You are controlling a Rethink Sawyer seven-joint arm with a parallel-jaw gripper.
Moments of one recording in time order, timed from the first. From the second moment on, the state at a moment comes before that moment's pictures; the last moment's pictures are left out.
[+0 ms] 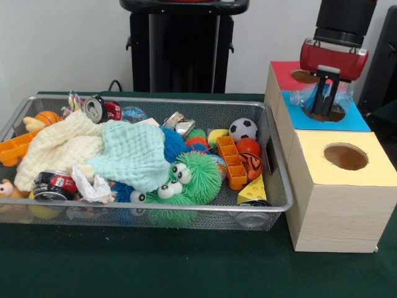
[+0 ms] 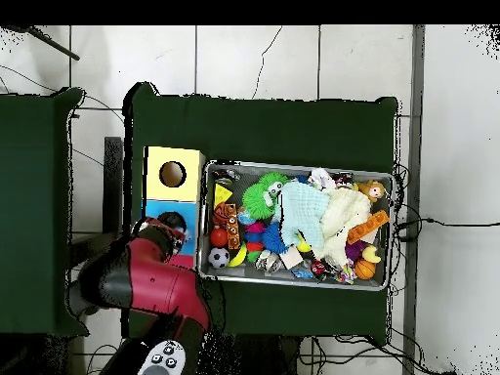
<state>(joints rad) 0.42 -0.59 -0.35 1.84 0.47 0.09 2.00</state>
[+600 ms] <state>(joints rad) 0.47 -0.66 -0.39 1.84 0.47 0.28 2.00</state>
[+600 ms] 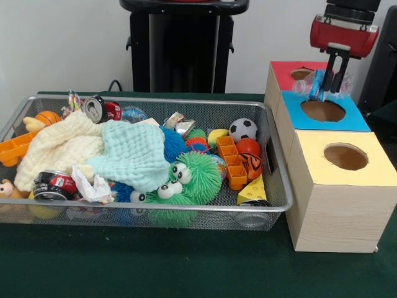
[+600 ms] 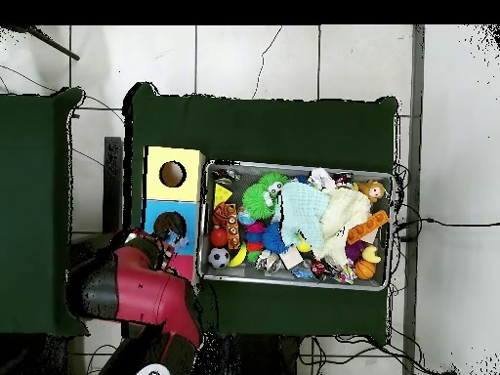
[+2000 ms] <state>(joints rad) 0.49 -0.71 -0.47 1.79 0.47 0.46 2.00</state>
